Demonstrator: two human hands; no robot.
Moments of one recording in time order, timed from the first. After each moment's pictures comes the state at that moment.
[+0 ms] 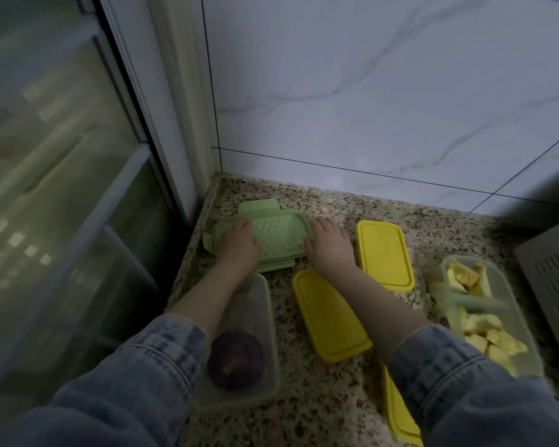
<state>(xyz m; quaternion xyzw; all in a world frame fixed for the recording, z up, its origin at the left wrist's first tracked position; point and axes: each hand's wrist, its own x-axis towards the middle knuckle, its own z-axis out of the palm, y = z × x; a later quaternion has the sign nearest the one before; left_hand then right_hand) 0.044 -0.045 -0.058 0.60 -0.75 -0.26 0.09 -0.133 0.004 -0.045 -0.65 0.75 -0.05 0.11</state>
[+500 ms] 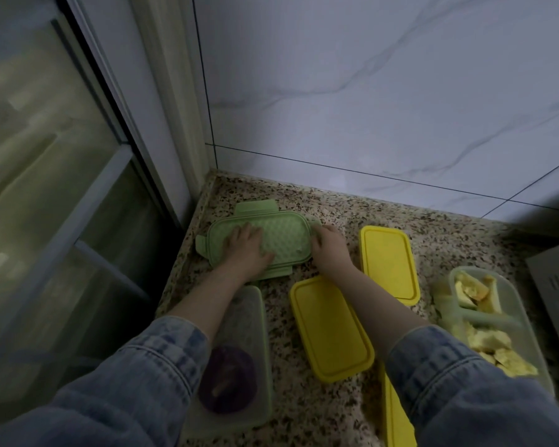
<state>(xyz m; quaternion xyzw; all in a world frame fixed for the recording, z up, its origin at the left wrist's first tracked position) 0.028 -0.065 -0.084 0.58 -0.76 -0.28 -0.04 -0.147 -0.023 -0.064 -0.55 0.77 -0.16 0.27</state>
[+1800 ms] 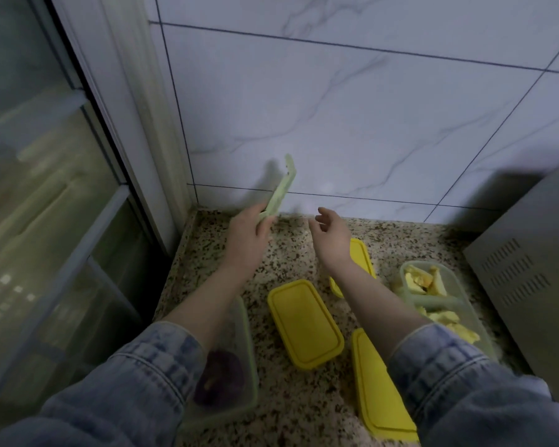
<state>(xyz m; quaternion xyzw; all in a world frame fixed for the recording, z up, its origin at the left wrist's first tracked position) -0.007 -0.017 0.037 0.44 -0.75 -0.23 0.42 -0.158 0.020 0.027 -0.41 0.74 -0.48 0.23</state>
